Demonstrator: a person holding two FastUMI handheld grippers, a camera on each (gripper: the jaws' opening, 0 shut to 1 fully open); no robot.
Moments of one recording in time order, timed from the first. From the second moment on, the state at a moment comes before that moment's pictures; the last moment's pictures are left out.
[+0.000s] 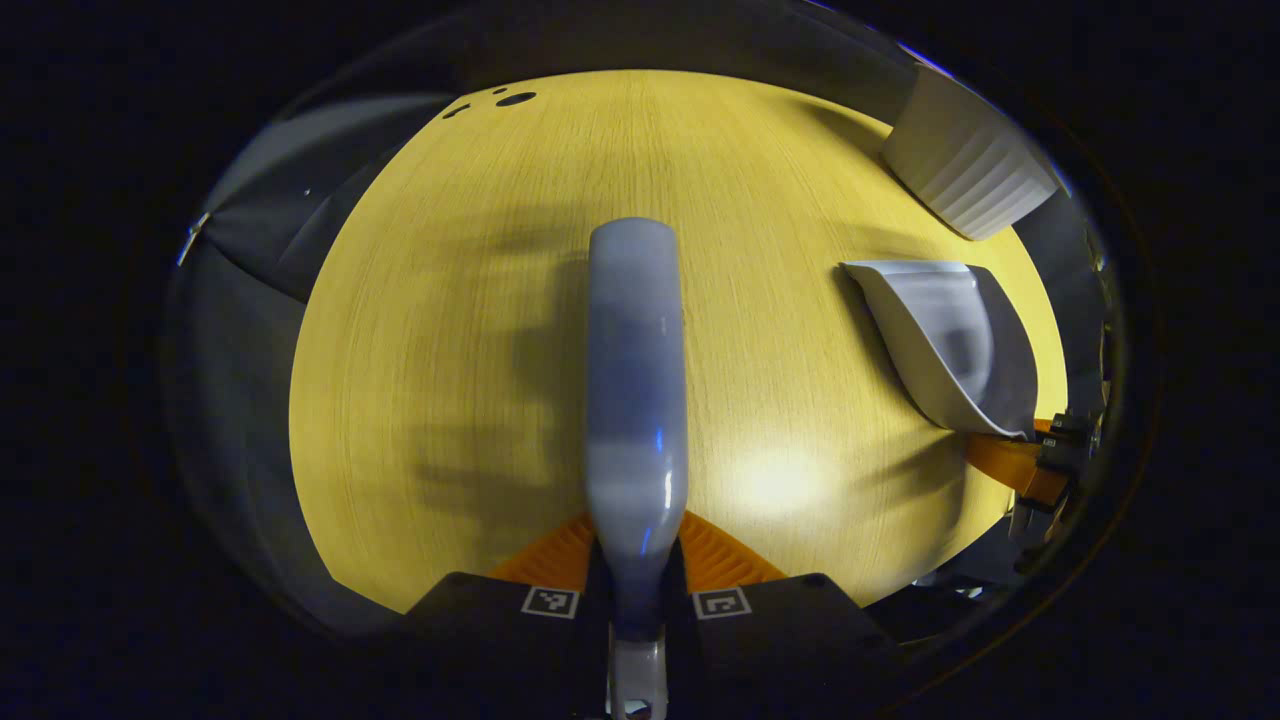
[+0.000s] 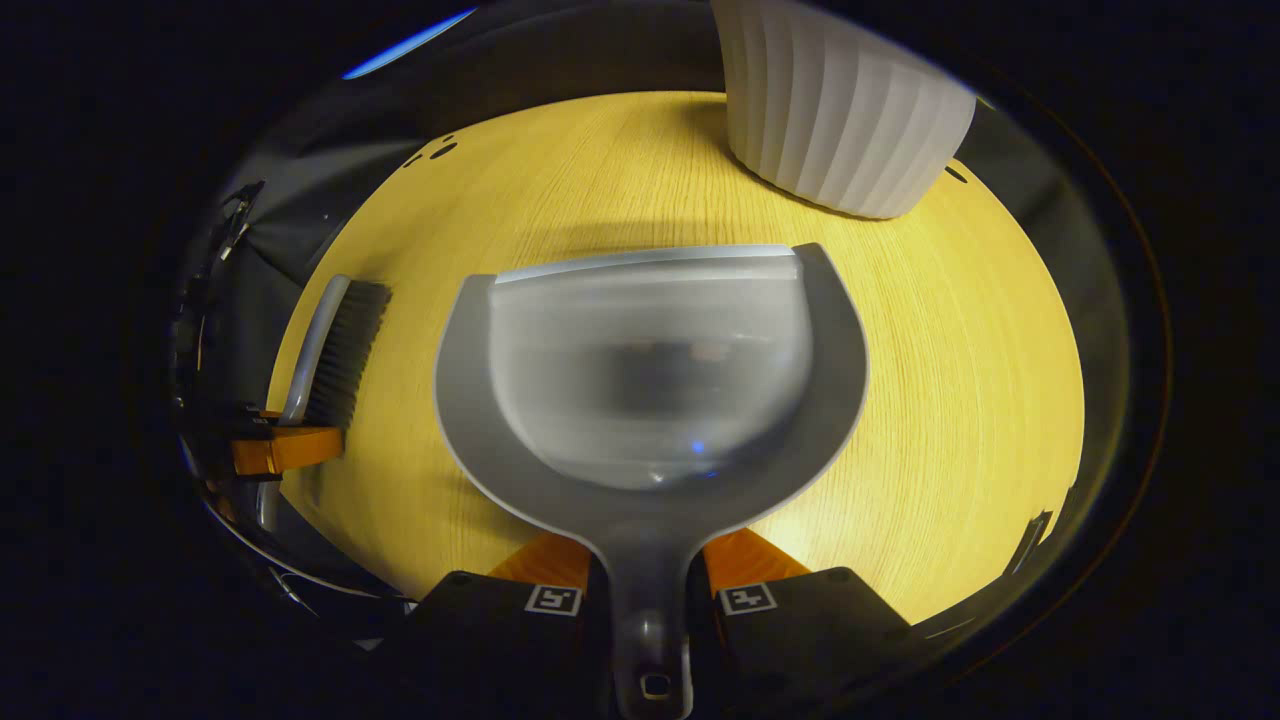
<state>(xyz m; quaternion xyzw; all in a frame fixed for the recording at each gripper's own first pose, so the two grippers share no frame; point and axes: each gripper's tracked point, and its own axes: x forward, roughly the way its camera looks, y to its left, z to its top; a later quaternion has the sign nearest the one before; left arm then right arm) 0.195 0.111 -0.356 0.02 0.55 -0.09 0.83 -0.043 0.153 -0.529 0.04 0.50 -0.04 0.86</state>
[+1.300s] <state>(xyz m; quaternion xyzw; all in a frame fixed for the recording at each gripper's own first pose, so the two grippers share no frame) 0.134 0.082 -0.132 -0.04 0.21 -0.07 0.98 -0.064 0.156 -0.272 0.05 0.16 -0.03 0.99</state>
